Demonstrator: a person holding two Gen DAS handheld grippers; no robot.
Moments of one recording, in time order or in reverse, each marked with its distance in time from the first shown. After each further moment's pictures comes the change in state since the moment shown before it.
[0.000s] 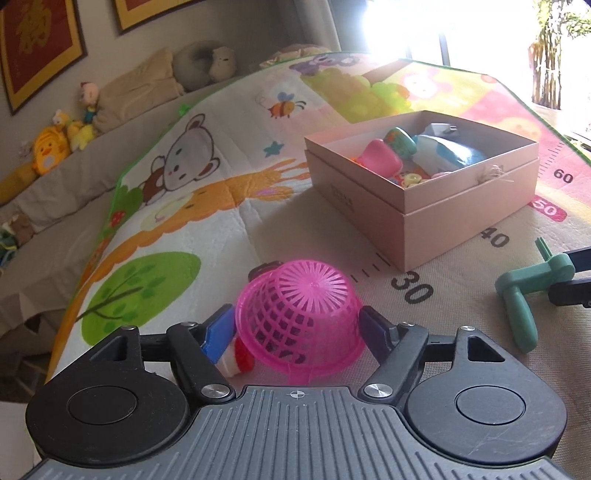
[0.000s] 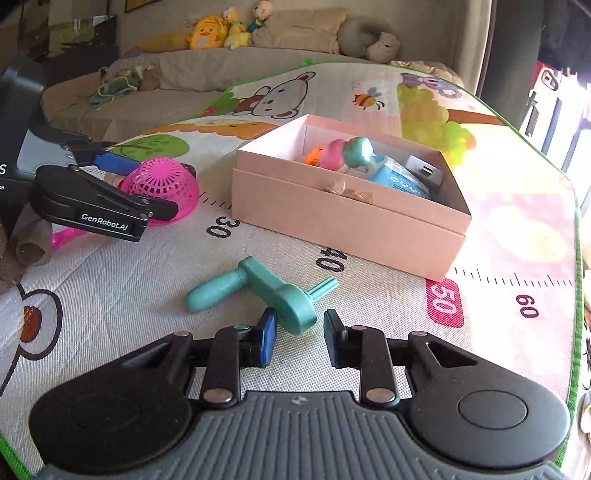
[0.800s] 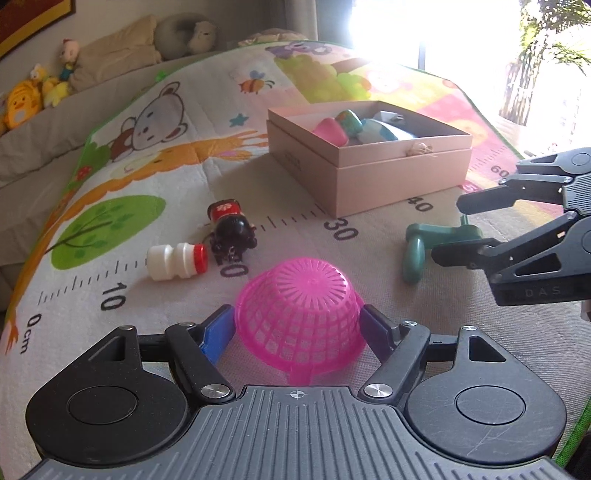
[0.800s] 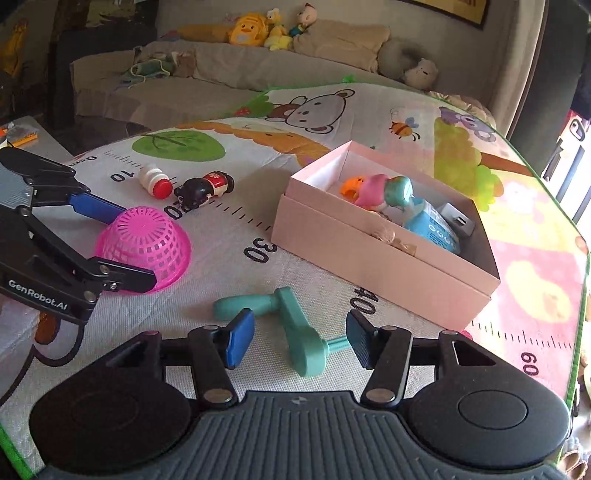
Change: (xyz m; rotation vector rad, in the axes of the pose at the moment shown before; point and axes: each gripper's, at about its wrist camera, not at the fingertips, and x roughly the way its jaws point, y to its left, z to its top) left arm -0.043 -0.001 -0.035 -0.088 0.063 -0.194; right arm 0.003 0.033 0.025 -0.178 -0.016 0.013
